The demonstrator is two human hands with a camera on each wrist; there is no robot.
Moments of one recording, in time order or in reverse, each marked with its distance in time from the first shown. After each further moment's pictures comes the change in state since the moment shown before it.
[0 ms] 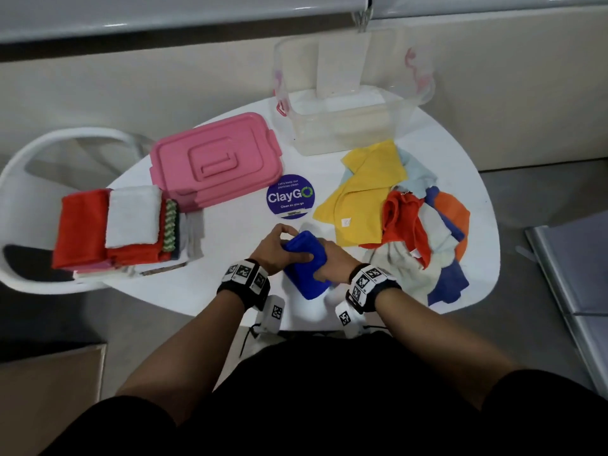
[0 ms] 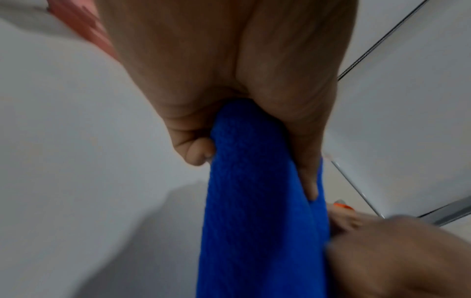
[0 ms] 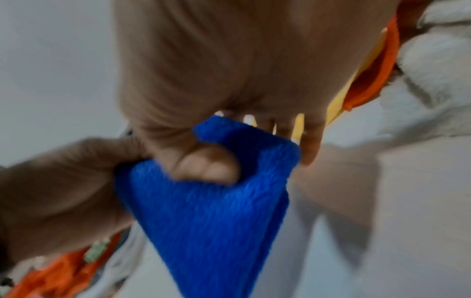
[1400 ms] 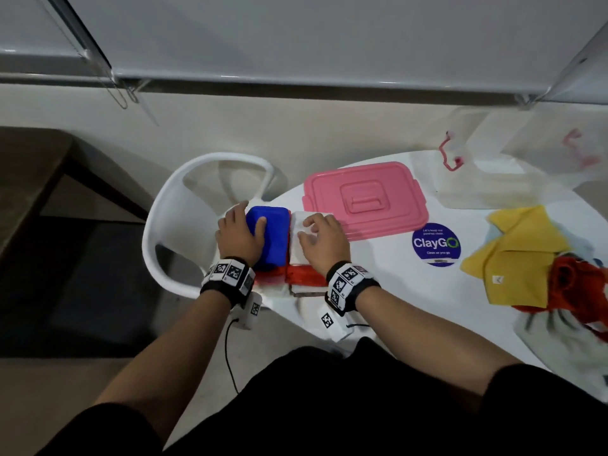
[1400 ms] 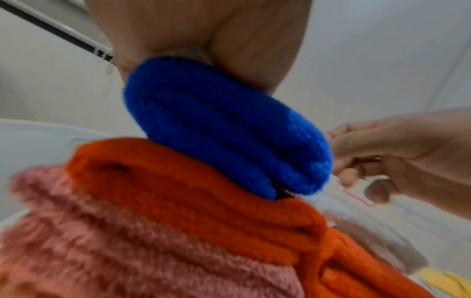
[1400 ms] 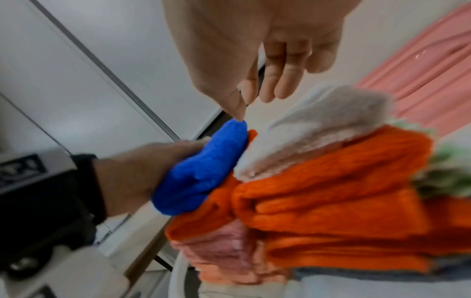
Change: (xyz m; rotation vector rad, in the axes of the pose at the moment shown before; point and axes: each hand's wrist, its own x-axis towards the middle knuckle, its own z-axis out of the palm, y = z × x) left_hand -0.083 -0.107 -0.378 0.547 0.921 0.230; right_hand 0.105 -0.312 0.224 -0.261 0.688 -0.476
